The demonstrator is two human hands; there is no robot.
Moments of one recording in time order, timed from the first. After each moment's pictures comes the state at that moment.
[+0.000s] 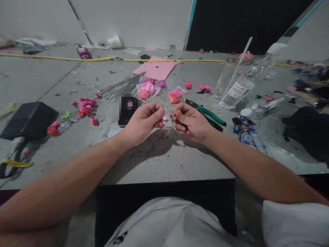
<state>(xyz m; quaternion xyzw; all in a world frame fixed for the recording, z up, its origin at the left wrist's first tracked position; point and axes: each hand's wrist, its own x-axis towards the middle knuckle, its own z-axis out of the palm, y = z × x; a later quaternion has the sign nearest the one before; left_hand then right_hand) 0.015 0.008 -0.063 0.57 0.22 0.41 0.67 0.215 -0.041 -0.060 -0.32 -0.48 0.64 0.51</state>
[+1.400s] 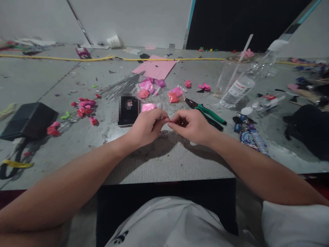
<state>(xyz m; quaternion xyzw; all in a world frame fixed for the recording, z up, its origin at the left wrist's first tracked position) 0.010 0.004 -0.065 0.86 0.24 0.37 0.25 0.215 -0.056 -0.048 -0.46 -0.71 0.34 0.41</state>
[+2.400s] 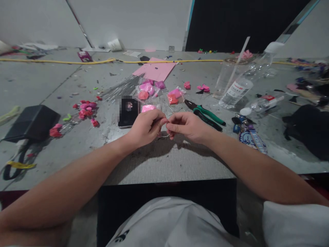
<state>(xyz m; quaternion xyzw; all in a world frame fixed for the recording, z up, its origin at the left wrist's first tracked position) 0.007 0.005 -0.064 0.86 0.23 0.37 0.26 0.214 -0.043 -0.060 -0.36 -0.55 0.62 0.42</state>
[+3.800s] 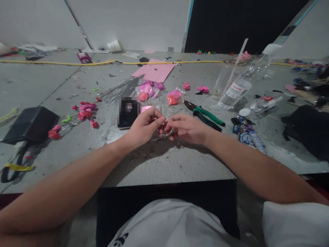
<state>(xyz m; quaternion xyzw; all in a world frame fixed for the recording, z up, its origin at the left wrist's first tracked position) 0.013 0.004 -0.067 0.67 0.25 0.37 0.59 0.218 -0.039 -0.064 -0.35 -0.50 0.69 0.37</state>
